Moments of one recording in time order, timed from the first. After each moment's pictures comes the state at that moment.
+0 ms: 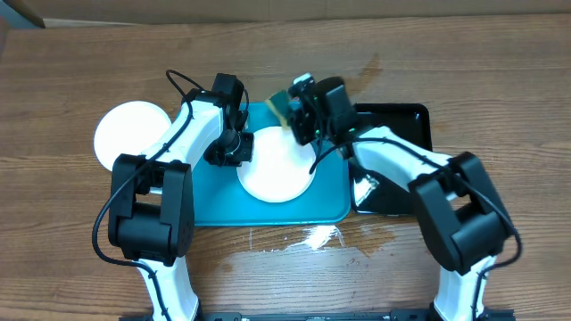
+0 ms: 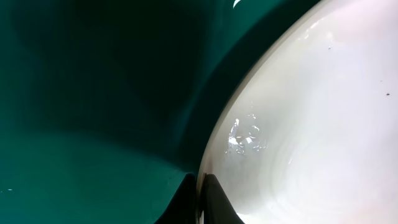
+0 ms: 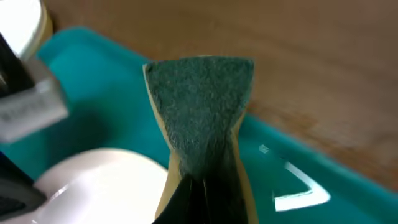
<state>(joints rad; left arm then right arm) -0.20 2.03 1.42 -0.97 0.07 -0.13 0.49 2.01 1.27 0.03 -0.25 0.08</state>
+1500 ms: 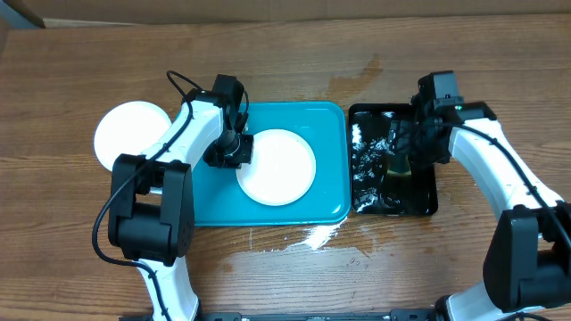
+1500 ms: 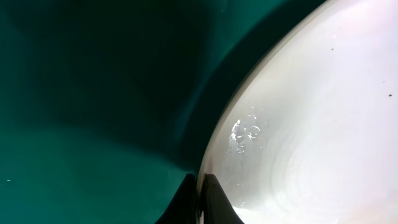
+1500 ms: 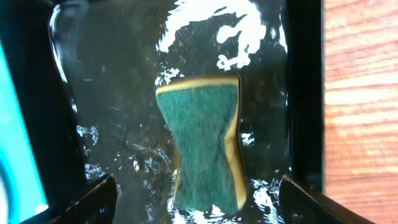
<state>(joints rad) -0.20 2.03 1.42 -0.99 0.07 -0.12 0.10 1.73 1.20 -0.77 -0.06 0.26</state>
